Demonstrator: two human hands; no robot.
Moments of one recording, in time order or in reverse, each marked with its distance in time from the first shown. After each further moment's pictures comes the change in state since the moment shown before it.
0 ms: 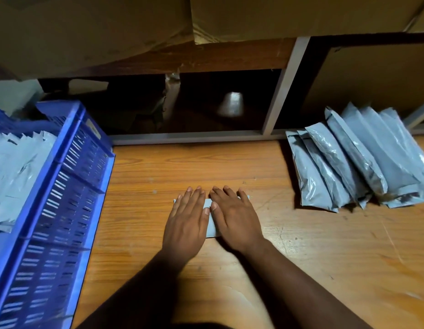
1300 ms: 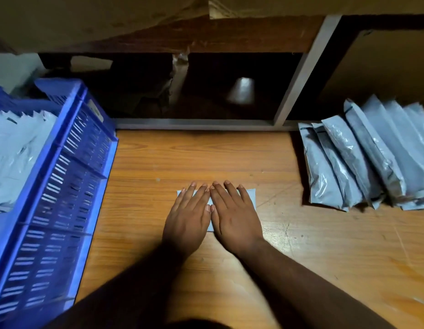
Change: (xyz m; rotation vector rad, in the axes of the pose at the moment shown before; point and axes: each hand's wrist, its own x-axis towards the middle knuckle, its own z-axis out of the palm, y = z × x) left_hand -0.008 -0.010 0.016 0.037 0.055 0.042; right_hand -0.008 -0.006 0.022 -0.169 0.003 -0.093
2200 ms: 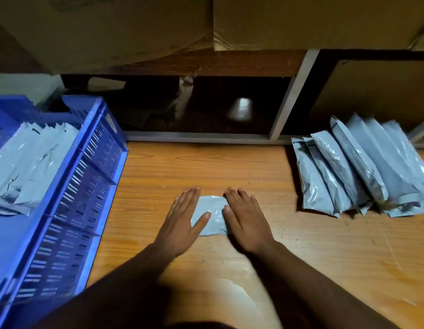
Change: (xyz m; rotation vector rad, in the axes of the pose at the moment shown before) left_hand -0.008 -0.017 -0.026 -0.224 -0.201 -0.136; right_hand -0.016 0.023 -0.024 0.313 -0.056 0.139
